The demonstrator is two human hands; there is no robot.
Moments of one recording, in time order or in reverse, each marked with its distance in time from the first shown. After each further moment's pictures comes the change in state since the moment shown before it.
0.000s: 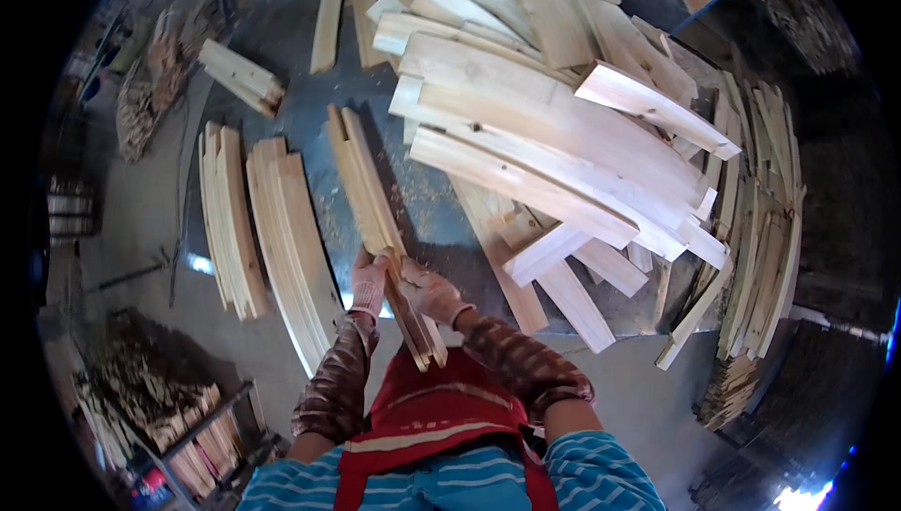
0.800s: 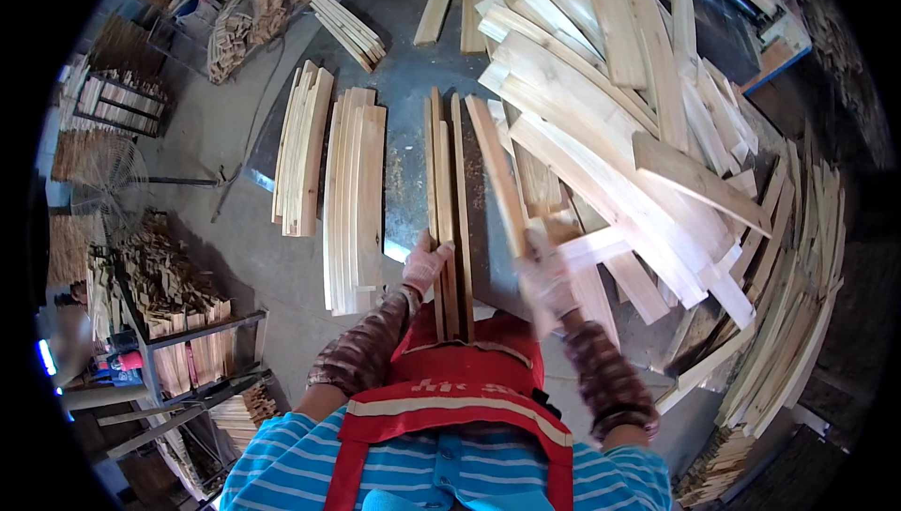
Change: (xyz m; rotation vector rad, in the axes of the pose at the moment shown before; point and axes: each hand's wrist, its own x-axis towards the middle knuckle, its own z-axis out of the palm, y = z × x) left_hand -0.059 -0.046 -0.009 0.813 0.220 0.036; right_hand -0.084 -0.032 -0.160 0.073 0.225 0.078
